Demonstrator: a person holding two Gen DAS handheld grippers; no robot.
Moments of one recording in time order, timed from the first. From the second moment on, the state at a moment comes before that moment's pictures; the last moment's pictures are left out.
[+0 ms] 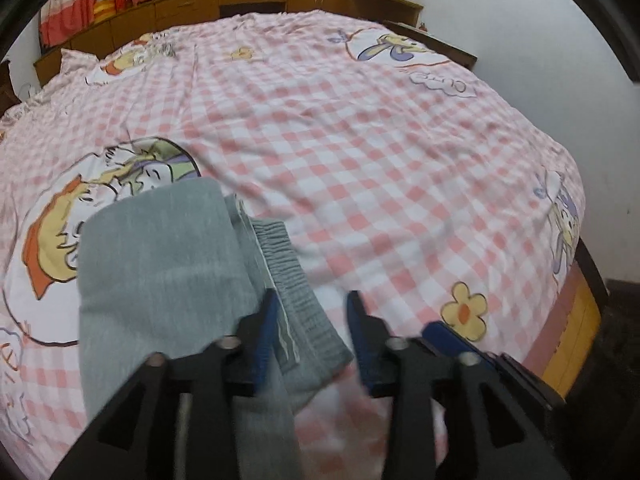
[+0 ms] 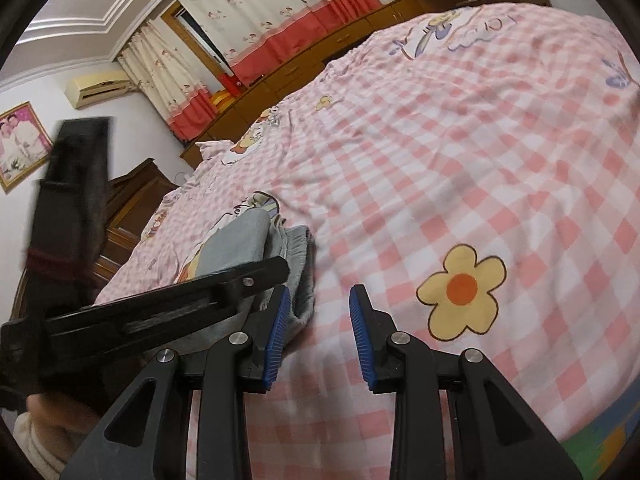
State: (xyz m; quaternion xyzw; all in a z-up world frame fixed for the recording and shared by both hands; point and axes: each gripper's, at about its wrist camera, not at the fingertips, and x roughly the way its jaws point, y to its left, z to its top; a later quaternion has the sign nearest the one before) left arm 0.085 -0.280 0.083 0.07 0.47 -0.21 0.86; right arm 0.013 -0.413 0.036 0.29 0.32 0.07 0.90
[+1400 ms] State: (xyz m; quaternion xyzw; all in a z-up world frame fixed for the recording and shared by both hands) left arm 0.044 -0.145 0.050 0.01 0.46 -0.15 0.88; right arm 0.104 -0.322 0.042 0.16 0.44 0.12 0.87
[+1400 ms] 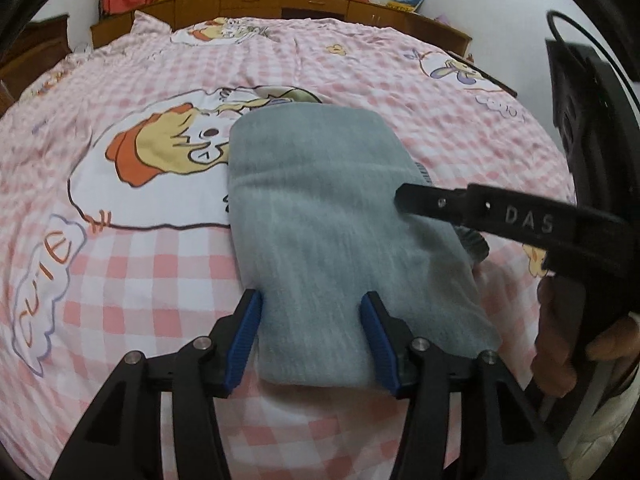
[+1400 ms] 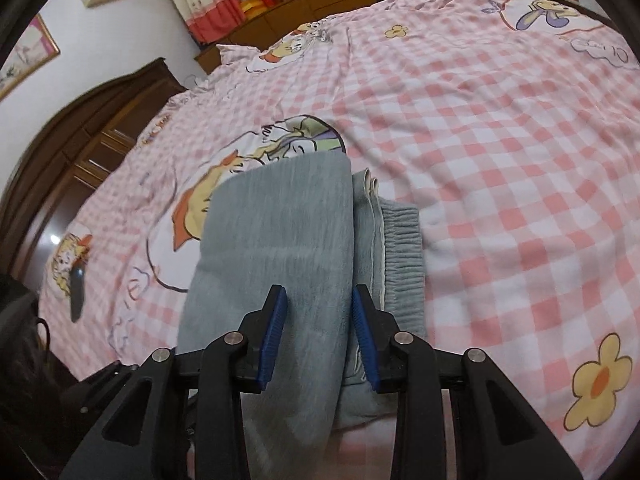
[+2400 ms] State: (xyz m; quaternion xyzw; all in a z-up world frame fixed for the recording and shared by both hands) left arm 0.084 -0.118 0.083 -0.06 0.42 -0.14 0.90; right arm 0.100 -0.342 0.073 0.10 0.39 0.06 0.91
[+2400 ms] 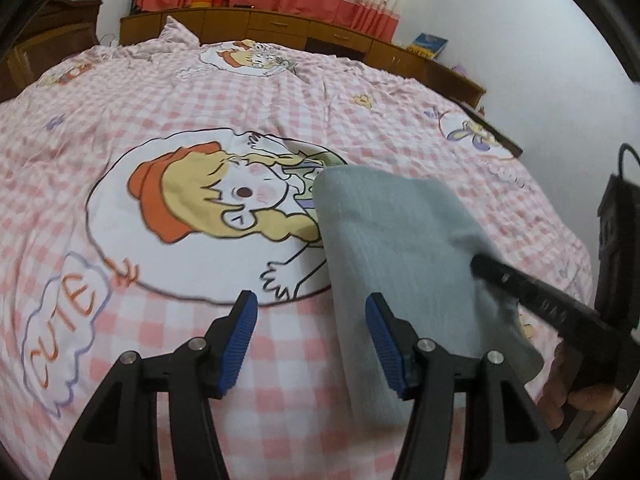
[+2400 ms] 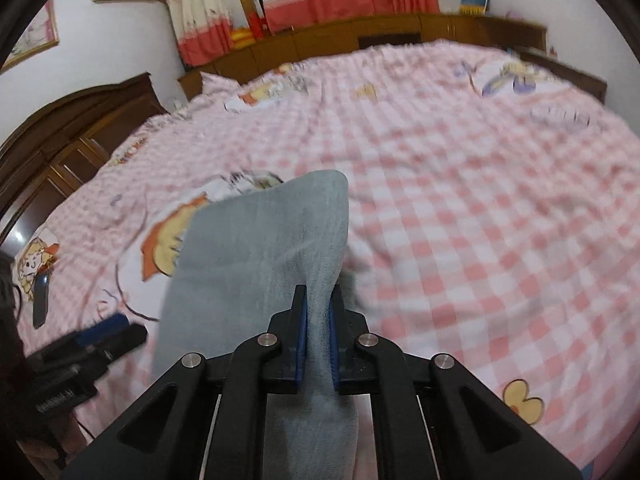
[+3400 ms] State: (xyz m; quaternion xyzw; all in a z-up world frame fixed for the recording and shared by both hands) left arm 0.172 -0.172 0.046 0.01 0.43 -0.19 0.88; right arm 0.050 -0.336 0.039 0.06 0.41 0.08 0.91
